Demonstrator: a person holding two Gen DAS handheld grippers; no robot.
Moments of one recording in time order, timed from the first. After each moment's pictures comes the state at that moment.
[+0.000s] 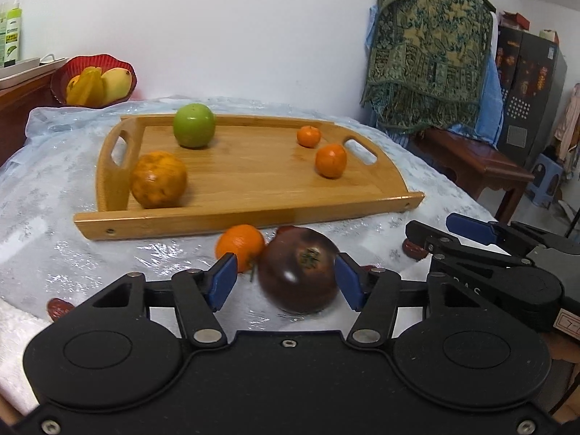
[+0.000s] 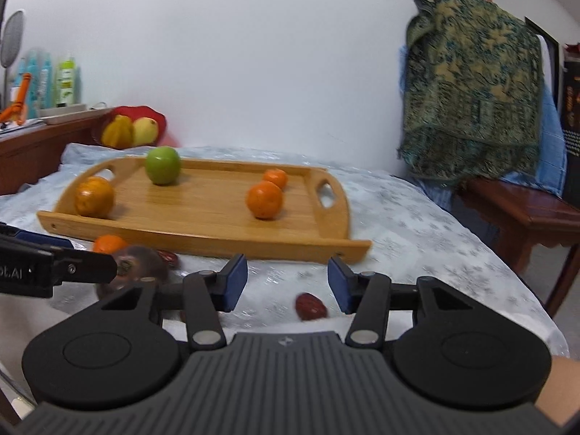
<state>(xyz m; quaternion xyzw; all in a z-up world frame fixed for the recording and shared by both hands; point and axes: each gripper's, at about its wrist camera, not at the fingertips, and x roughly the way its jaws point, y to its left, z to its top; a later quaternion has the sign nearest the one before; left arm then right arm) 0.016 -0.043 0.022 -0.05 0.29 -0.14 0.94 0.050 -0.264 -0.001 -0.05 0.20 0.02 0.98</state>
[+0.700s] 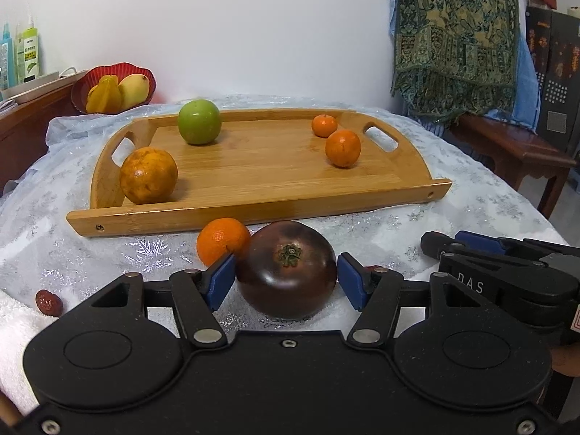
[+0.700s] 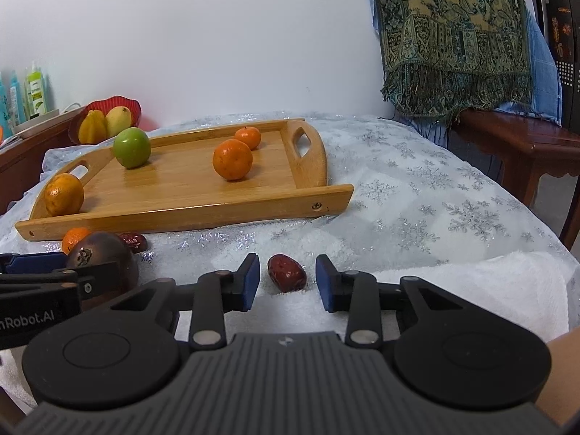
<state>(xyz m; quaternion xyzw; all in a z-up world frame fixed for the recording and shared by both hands) 0.029 -0.091 0.006 0.00 0.30 -0.07 0.95 0.071 -0.291 -0.022 0.03 0.26 0.01 0.97</state>
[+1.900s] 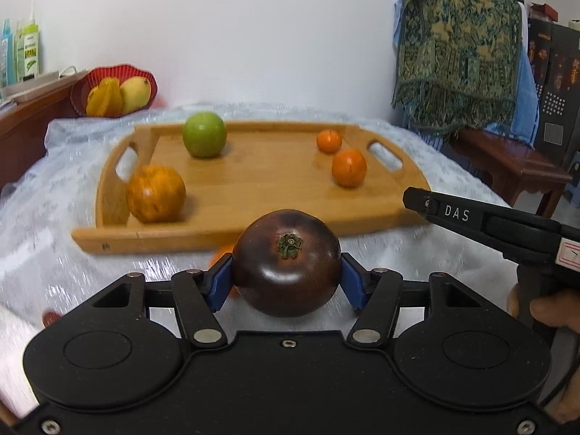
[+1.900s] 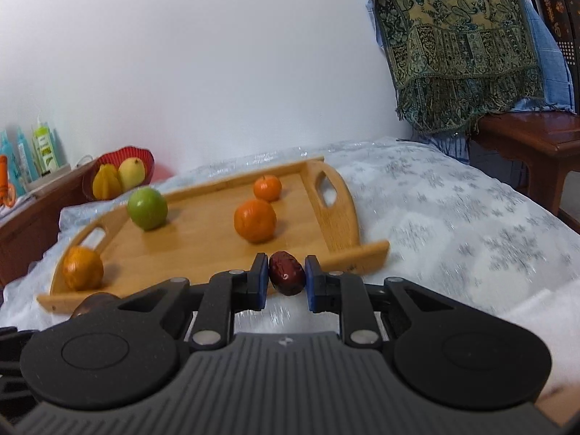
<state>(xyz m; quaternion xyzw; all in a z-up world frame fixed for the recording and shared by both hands) 0.042 -0.073 0.025 -0.02 0.29 -0.08 0.95 0.110 -0.290 0.004 0.11 0.21 0.04 0.97</state>
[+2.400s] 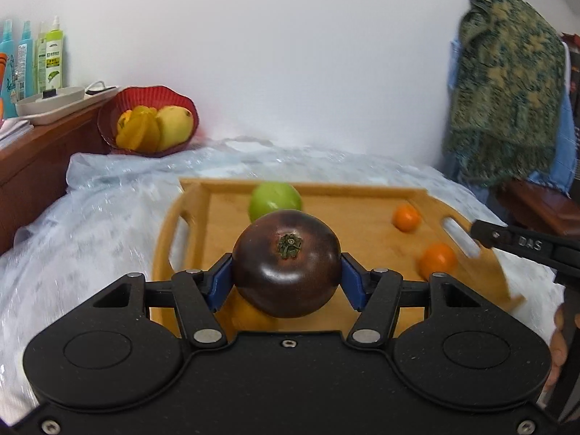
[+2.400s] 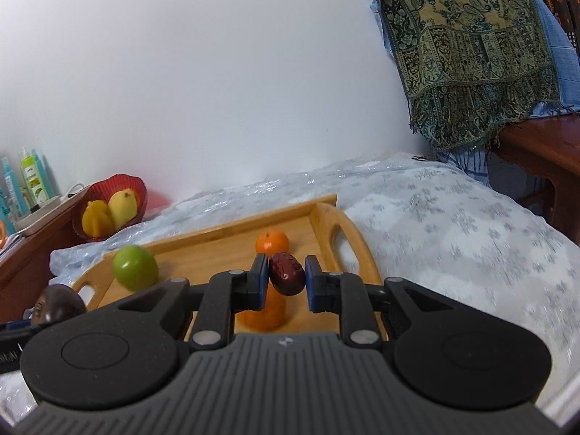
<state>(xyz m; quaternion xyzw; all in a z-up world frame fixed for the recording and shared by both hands) 0.146 -0.003 0.055 -0.05 0.26 -0.03 0.96 0.195 -0.291 0.030 0.12 0.21 0.04 0.97</state>
